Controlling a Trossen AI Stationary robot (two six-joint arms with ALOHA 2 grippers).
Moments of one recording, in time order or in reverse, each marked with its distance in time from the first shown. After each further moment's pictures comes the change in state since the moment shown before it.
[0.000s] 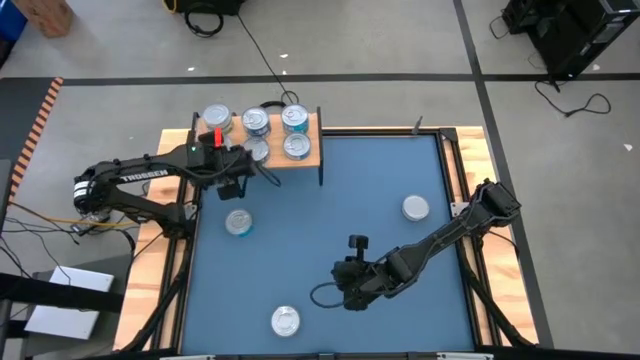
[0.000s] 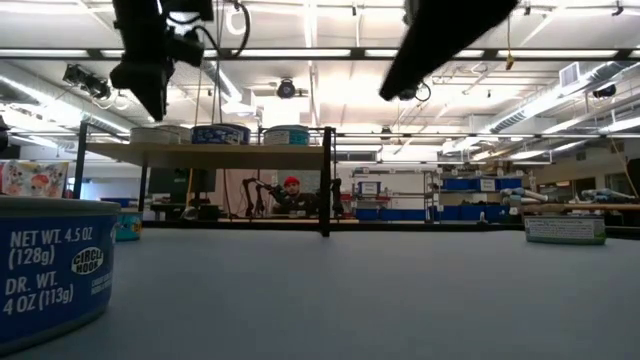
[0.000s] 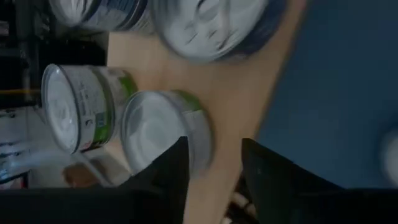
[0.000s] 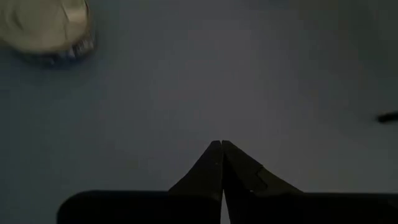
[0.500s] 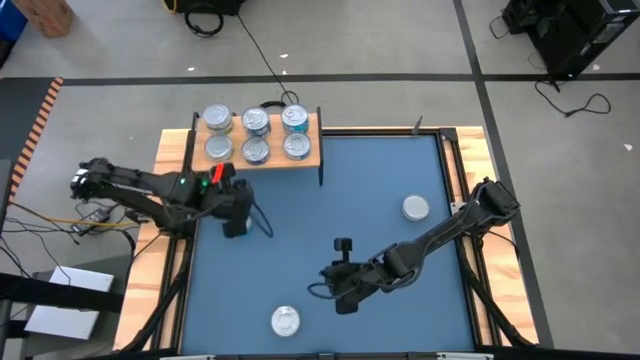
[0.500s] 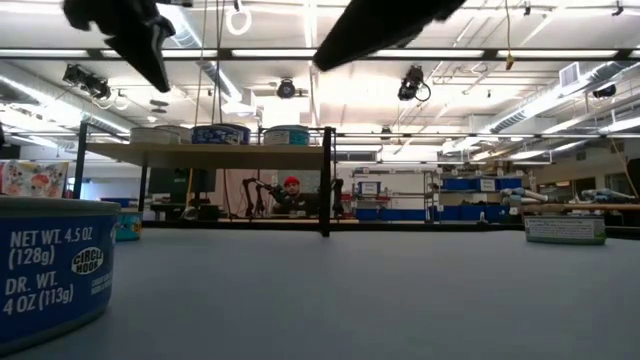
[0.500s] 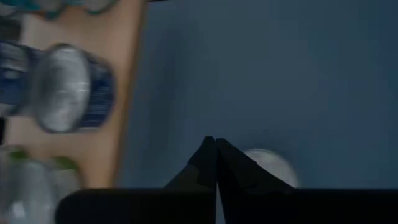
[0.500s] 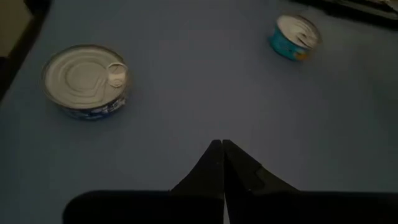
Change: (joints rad) left arm -0.447 -0.046 -0.002 0.095 0.138 -0.269; right arm -0.029 0.000 -0.064 0.342 -0.036 -0.237
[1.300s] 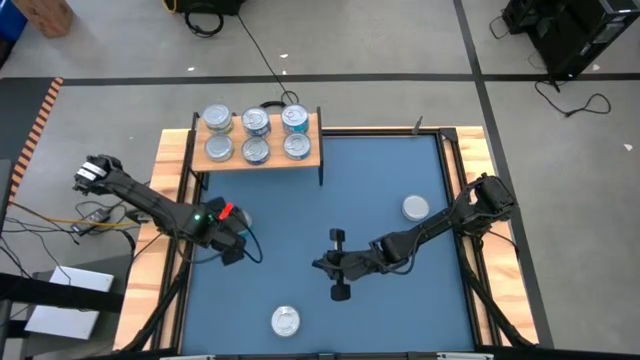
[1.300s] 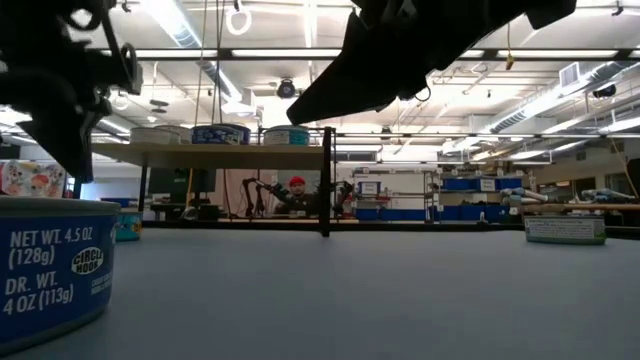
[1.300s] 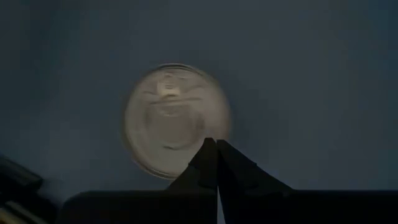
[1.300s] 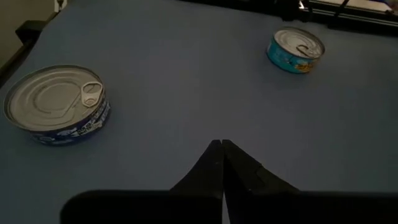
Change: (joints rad) left arm -0.219 0.006 -0.413 0.210 0.158 -0.516; right arm -0.106 0.000 -0.267 0.496 -0.106 -0.089
